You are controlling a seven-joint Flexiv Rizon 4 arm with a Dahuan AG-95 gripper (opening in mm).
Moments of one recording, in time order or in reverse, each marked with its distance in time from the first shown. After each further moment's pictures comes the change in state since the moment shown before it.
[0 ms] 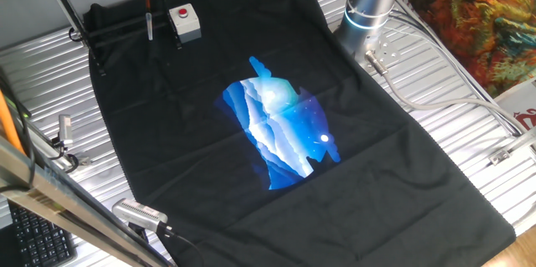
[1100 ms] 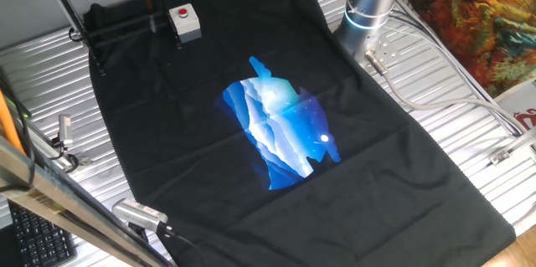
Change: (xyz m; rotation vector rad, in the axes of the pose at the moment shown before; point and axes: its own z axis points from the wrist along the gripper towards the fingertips) arm 0.000 0.000 0.000 0.008 -0.003 -0.030
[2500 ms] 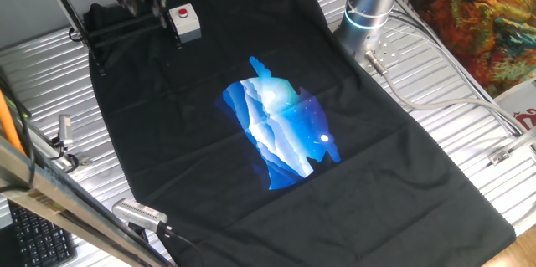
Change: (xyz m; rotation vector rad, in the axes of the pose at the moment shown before) arm -0.126 -0.009 0.015 -0.004 -0.168 0.271
